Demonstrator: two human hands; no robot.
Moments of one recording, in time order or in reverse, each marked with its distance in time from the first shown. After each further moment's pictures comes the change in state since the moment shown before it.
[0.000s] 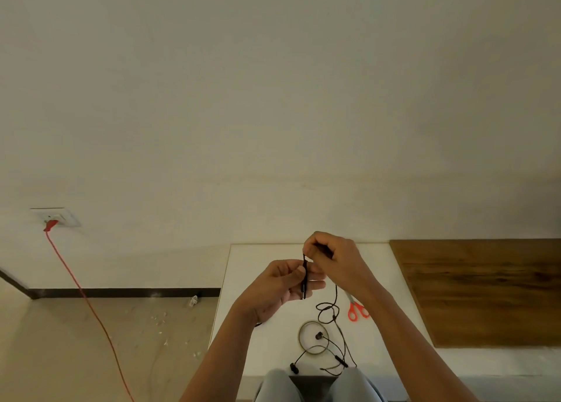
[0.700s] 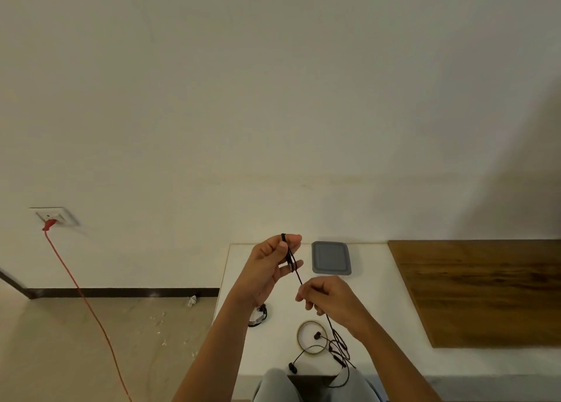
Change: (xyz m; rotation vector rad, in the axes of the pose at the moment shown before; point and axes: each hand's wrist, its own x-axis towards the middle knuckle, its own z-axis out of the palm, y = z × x) left_hand 0.015 0.009 -0.014 -0.173 0.211 0.198; right_hand -0.035 0.041 0.030 0.151 -0.182 0.344
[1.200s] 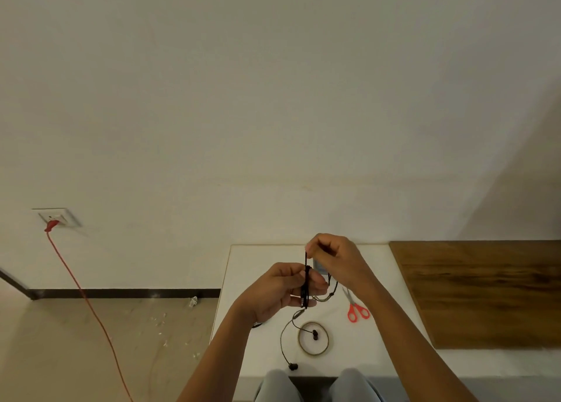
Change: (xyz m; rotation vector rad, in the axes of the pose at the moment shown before) left_hand -0.021 -0.001 0.011 0.228 -0.259 -0.262; right_hand 0.016 -0.054 -0.028 -0.037 0.163 -0.252
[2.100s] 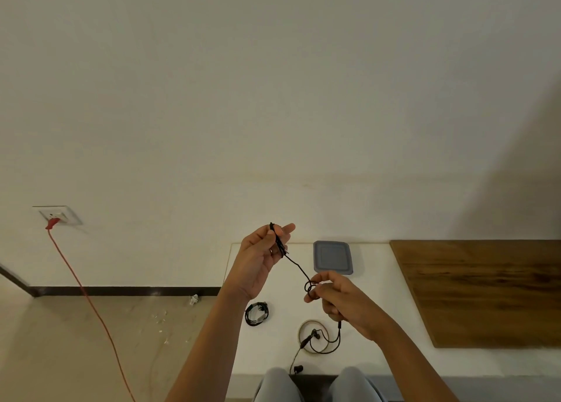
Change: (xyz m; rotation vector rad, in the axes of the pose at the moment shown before) left_hand 0.004 0.027 -0.019 -0.305 0.342 0.310; right_hand -0.038 0.052 0.010 0.304 -0.225 0.434
